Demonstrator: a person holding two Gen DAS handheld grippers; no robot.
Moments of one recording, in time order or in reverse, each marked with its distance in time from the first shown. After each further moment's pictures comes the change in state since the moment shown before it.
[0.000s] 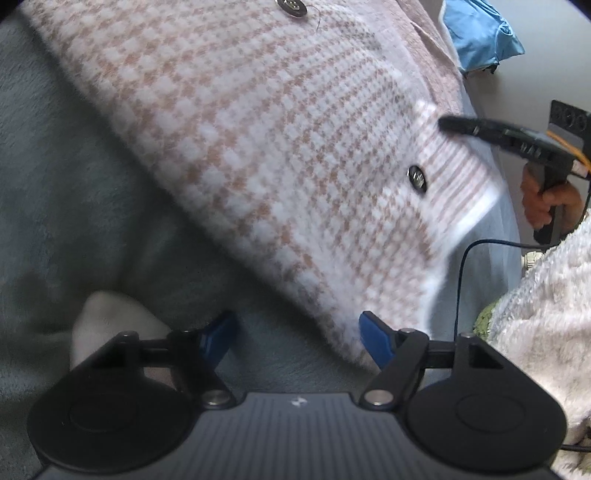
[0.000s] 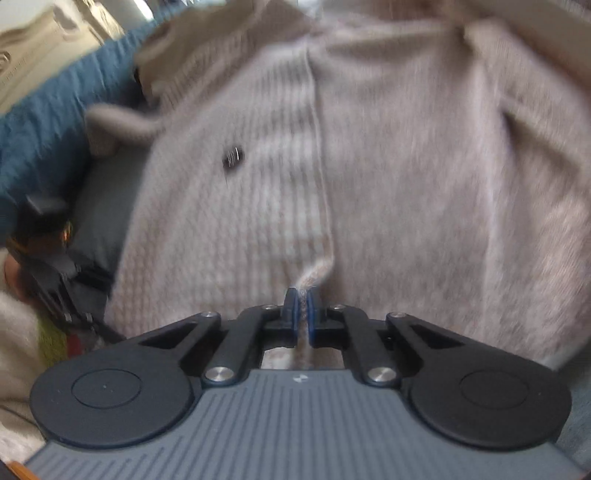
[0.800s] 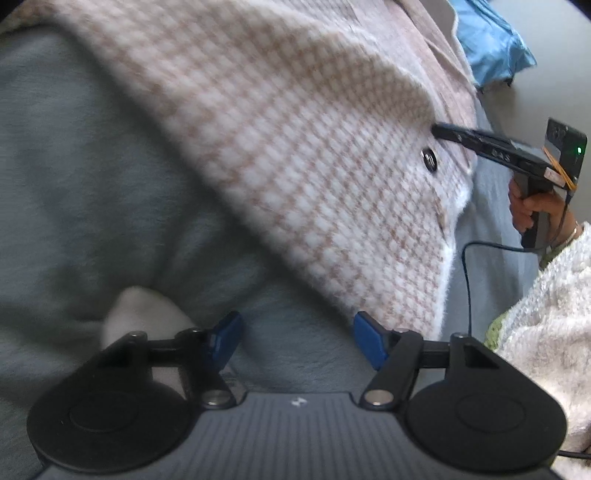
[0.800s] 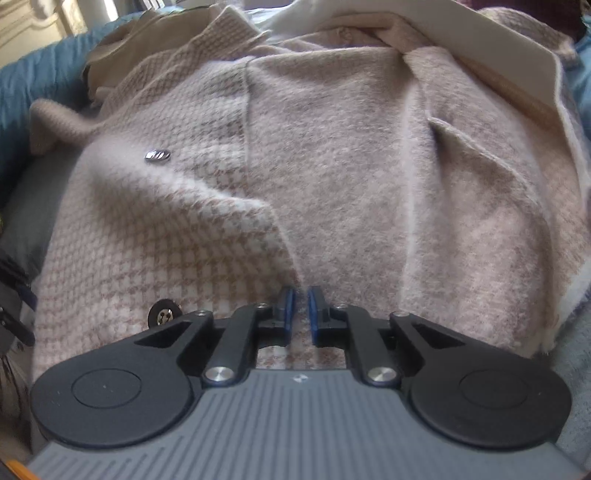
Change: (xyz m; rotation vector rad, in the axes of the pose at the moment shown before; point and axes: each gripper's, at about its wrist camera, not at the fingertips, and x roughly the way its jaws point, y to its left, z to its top) left arm -0.025 0.000 -0.014 -0.046 -0.085 0.079; right arm 0.018 -0.015 -0.014 -0.021 -0.068 -0.228
